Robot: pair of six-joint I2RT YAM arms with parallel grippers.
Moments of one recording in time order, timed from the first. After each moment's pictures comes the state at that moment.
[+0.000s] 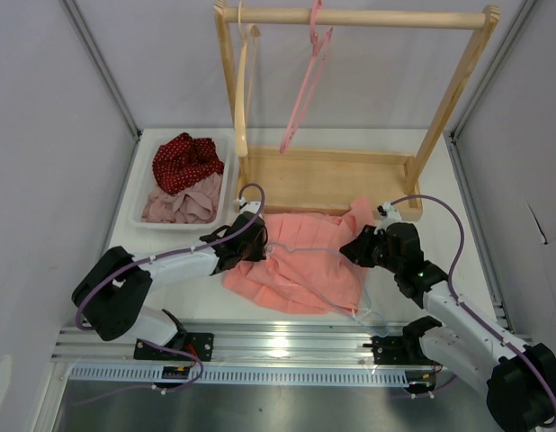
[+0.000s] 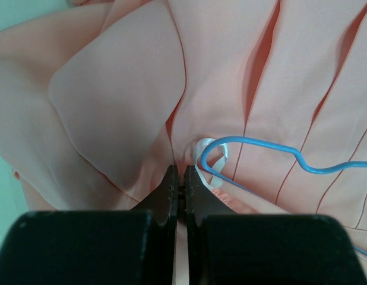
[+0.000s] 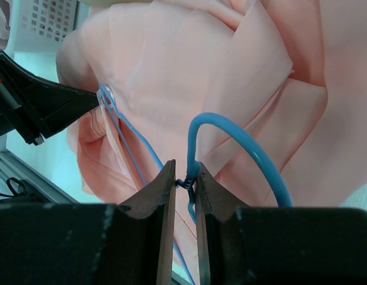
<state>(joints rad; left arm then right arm) -0.73 1.43 0.68 -0.10 -0.21 -0.55 0.43 0.87 0.42 -0.06 -0.22 0.61</state>
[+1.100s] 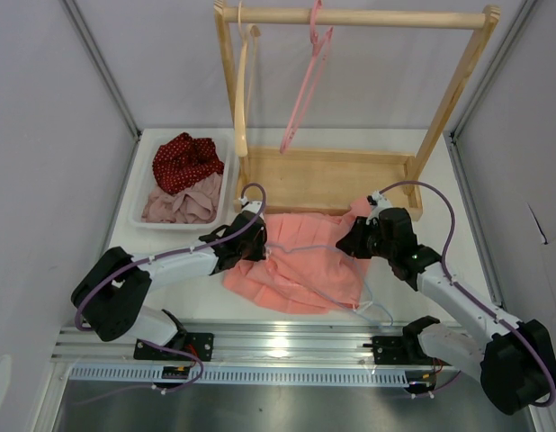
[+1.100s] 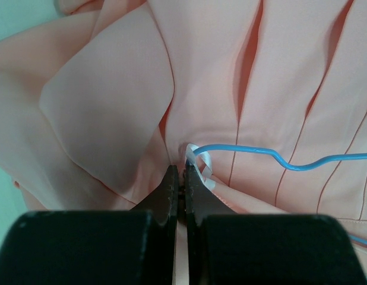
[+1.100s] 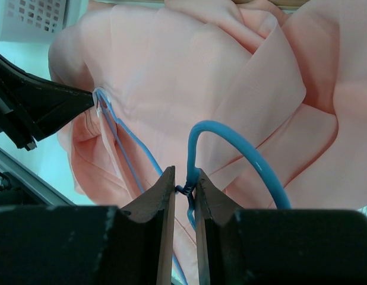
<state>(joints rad) -0.73 1.43 0.68 -0.08 -0.18 -0.50 0.44 1.02 0.57 -0.15 -0.25 0.51</state>
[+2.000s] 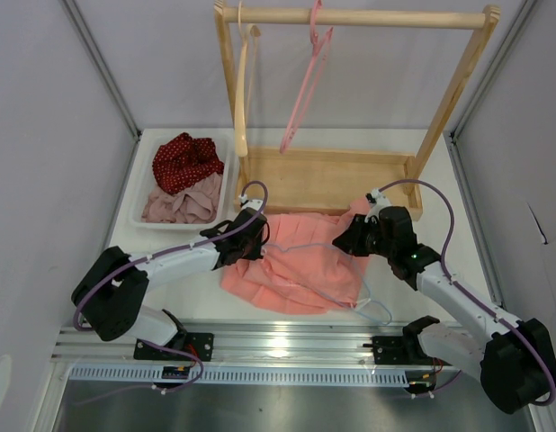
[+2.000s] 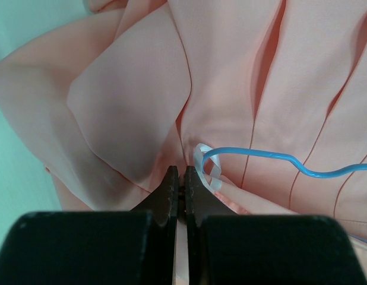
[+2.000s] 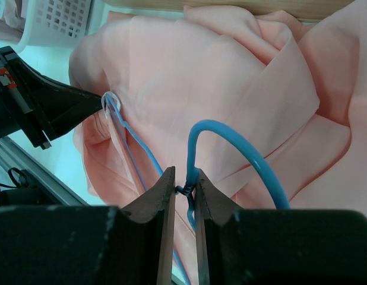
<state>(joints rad) -0.73 1.43 0.76 -0.25 -0.25 -0.49 0.44 1.02 0.57 -0.10 -0.29 0.53</state>
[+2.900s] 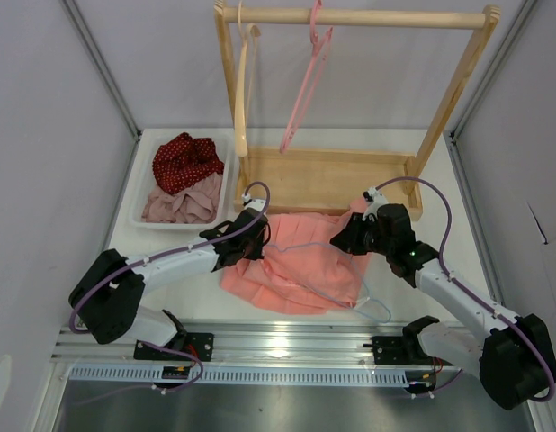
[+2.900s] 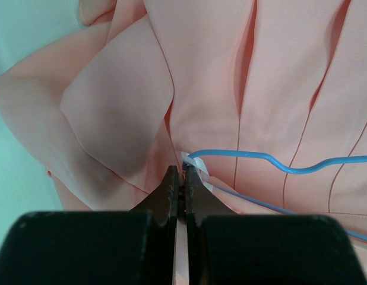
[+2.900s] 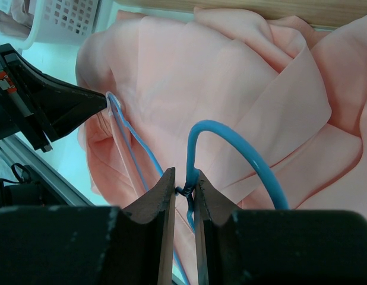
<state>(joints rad) -0.76 1.41 0.76 -0.25 -0.26 -0.44 0.45 1.05 0.59 -0.09 -0.31 0.52</state>
